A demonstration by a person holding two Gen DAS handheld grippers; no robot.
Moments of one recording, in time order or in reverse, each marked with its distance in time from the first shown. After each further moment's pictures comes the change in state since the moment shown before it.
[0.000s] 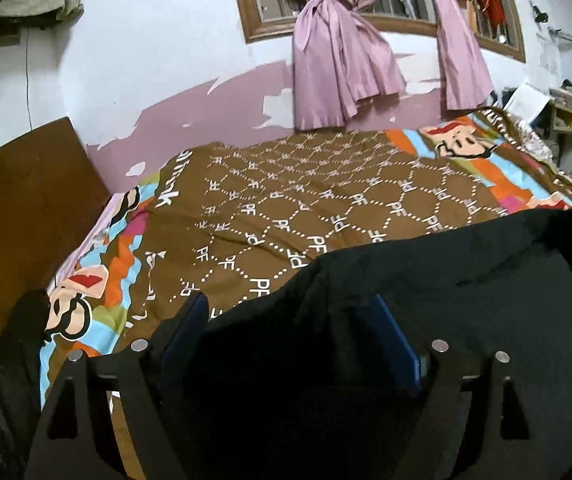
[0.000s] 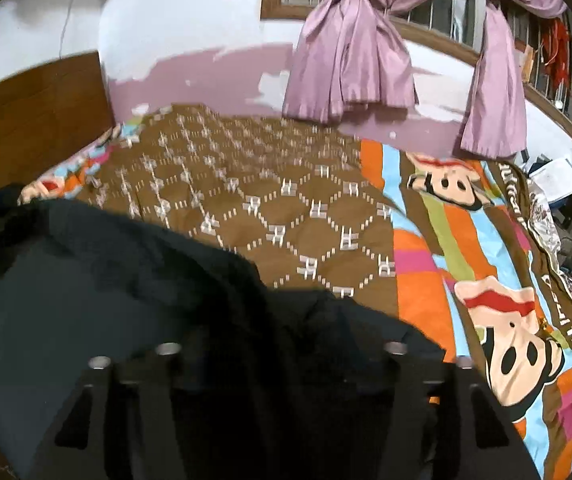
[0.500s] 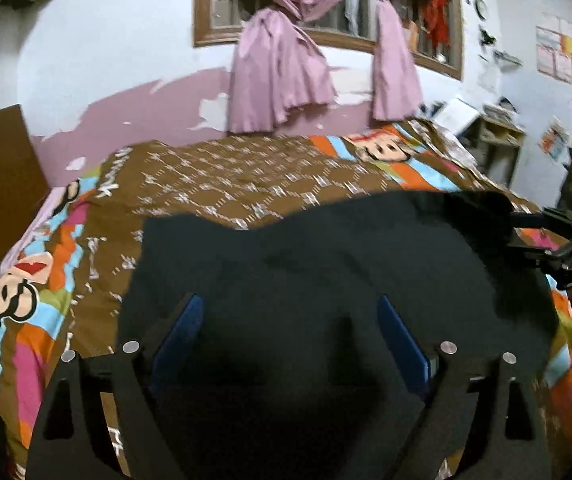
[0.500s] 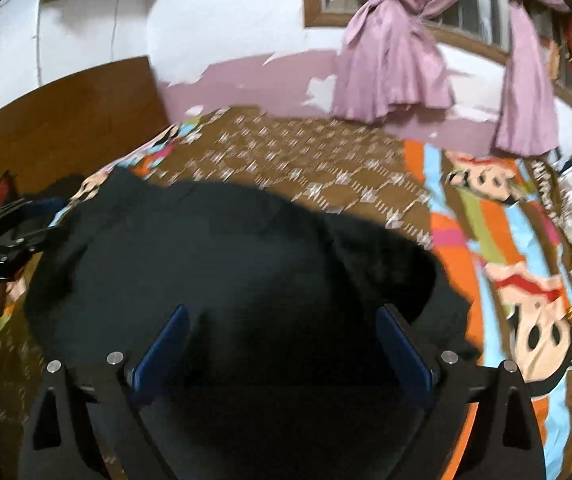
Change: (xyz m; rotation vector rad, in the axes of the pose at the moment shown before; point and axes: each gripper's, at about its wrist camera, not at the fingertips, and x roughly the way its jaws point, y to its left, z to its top) left arm -0.057 -0.009 -0.030 0.013 -0.007 -0.295; right arm -0.059 0.023 -0.042 -0.023 0.050 0.205
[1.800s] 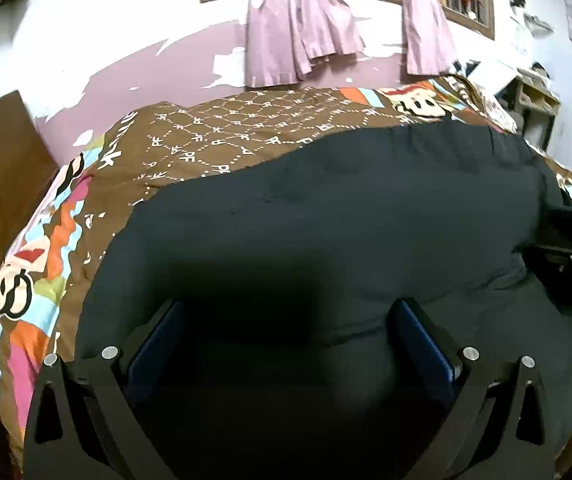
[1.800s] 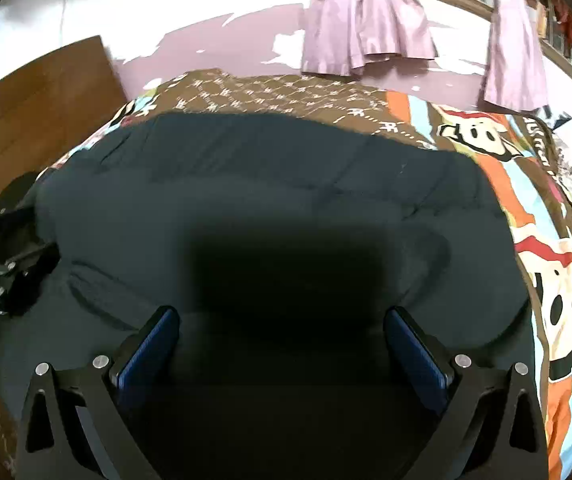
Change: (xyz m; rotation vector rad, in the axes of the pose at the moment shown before) left arm 0.108 0.028 -0.007 -0.019 0.125 0.124; right arm 0.097 -0.017 0.007 0.106 0.086 -0.119
